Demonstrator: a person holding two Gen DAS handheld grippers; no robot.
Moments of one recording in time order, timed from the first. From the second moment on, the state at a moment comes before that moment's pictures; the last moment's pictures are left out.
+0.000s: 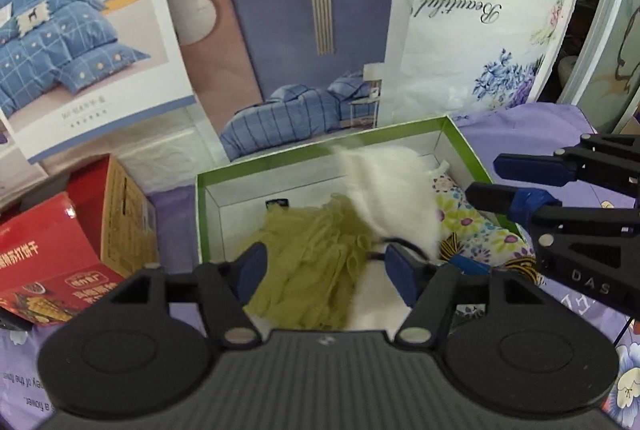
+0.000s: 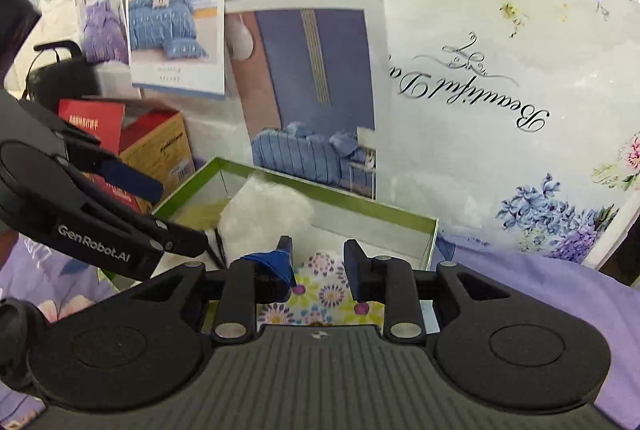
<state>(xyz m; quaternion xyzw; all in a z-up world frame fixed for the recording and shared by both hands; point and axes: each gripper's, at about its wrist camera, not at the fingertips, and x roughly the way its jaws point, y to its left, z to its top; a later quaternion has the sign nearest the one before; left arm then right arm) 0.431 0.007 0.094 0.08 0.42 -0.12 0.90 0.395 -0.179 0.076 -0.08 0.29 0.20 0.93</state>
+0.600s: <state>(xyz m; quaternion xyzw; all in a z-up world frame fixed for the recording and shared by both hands) 0.280 0.008 0.132 0.09 0.36 -0.14 0.92 0.294 -0.218 0.093 -0.05 0.31 0.17 0.93</state>
